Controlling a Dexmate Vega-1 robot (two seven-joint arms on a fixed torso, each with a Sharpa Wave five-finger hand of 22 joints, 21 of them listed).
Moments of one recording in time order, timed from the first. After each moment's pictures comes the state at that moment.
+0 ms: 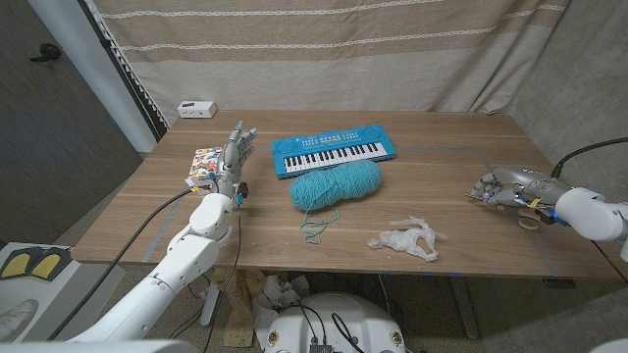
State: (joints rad) left arm 1.06 0.53 0.29 -1.60 -0.52 -0.26 0.32; left_hand 0.13 -0.02 0.23 -0.12 0.26 0.58 -0.10 0.21 0.19 0.49 -0.11 0.20 0.19 0.22 -0.04 0.19 0.17 0.26 -0.03 0.20 0.18; right arm -1.66 -1.29 0.19 -1.86 -0.20 -0.11 -0.01; right_hand 1.38 0.15 0.00 -0.09 0.29 0.82 -0.19 0.45 0.21 0.87 -0.18 0.64 0.51 0.96 -0.14 0.64 0.73 0.33 -0.04 0.73 0.21
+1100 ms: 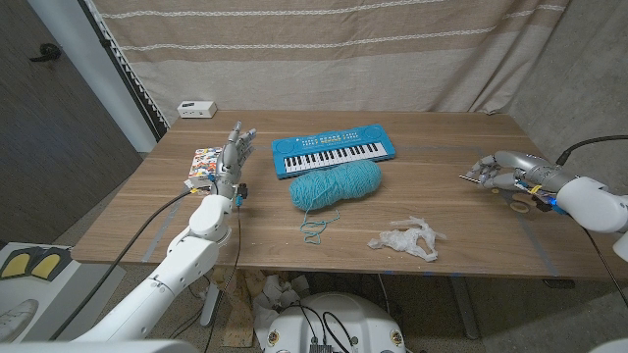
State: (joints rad) left arm 1.07 0.53 0.29 -1.60 -0.52 -0.27 0.32; left_hand 0.12 -0.02 0.22 -0.12 0.26 0.59 -0.10 0.21 0.19 0.49 -0.11 0.20 0.19 0.22 -0.04 0.19 0.17 0.26 -0.03 0.20 0.18; right arm -1.57 -1.08 0.26 -1.89 -0.27 -0.03 0.07; right_hand 1.40 0.14 0.01 -0.10 0.28 0.85 -0.19 0.41 0.21 0.85 -0.19 0.70 0.54 0.94 -0.13 0.61 0.71 0.31 -0.04 0.80 0.22
